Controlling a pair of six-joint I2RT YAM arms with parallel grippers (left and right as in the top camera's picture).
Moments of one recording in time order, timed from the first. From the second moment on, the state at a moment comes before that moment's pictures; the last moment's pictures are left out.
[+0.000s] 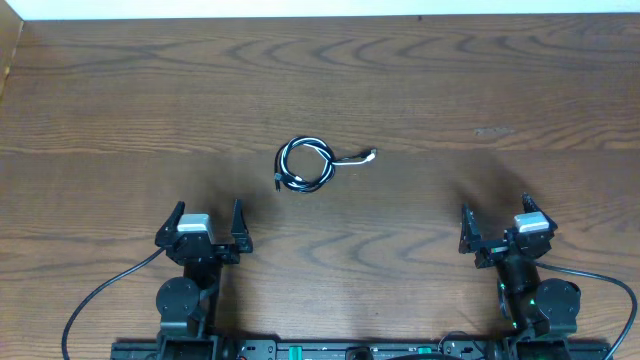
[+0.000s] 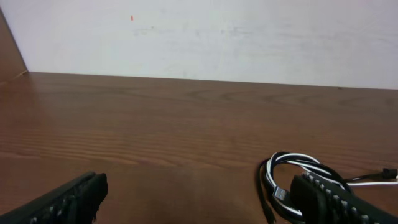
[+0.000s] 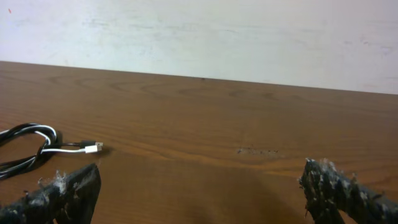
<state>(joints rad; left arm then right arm) -0.04 0.01 0.02 -0.11 -0.03 -0.05 0.04 0.01 0.01 -0.06 -0.12 0.00</state>
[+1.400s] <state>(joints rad) -0.15 1.56 1.37 -0.87 0.37 0.18 0.04 0.87 0.95 -0.71 -0.34 -0.11</state>
